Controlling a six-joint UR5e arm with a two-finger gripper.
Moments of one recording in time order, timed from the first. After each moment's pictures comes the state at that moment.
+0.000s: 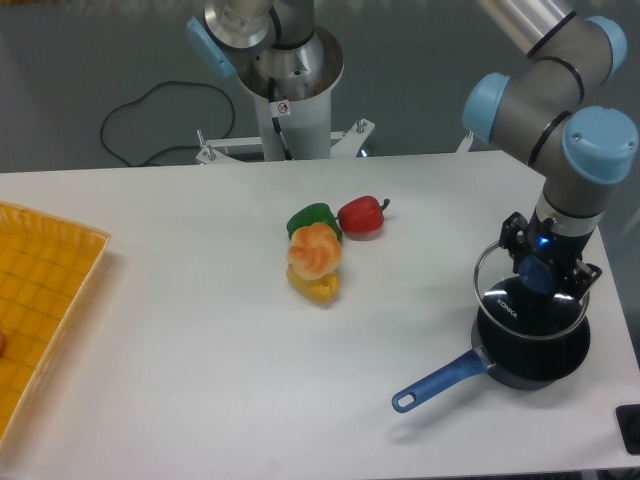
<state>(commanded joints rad) 2.83 -2.08 -1.38 -1.14 1.53 1.60</state>
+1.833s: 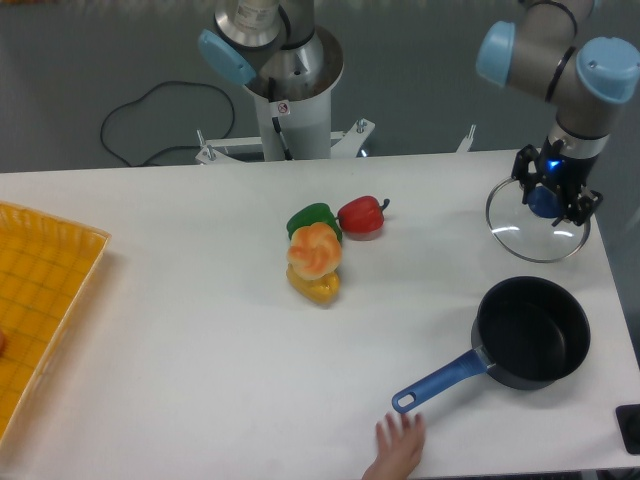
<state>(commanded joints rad) 3.06 -1.93 -1.73 -0.98 1.50 1.89</state>
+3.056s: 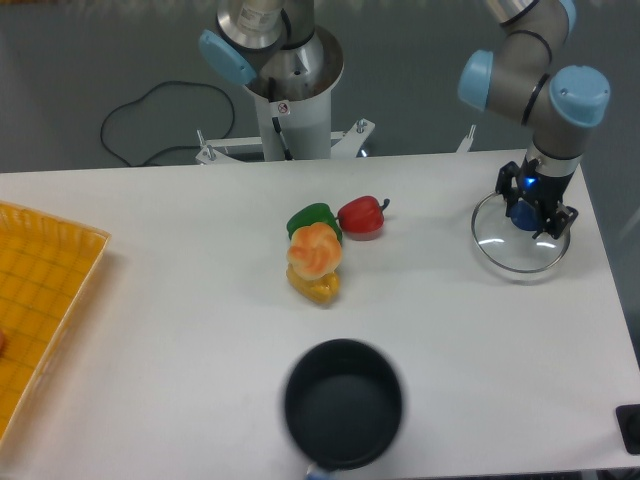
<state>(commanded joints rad) 3.04 -2.00 -1.80 -0.84 1.50 1.91</state>
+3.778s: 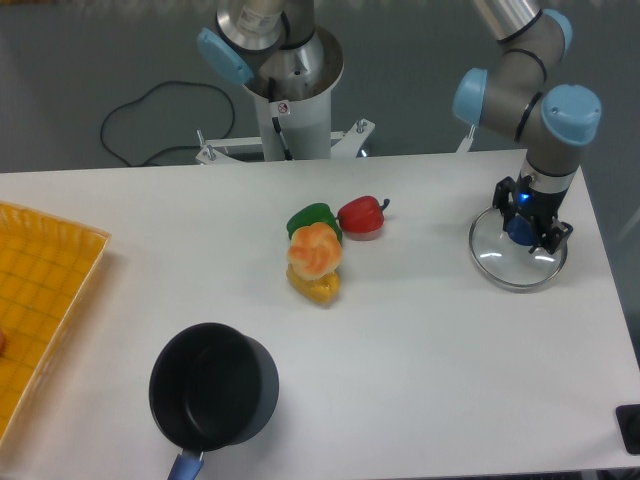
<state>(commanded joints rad) 3.01 -2.03 -1.79 -0.79 1.50 1.90</state>
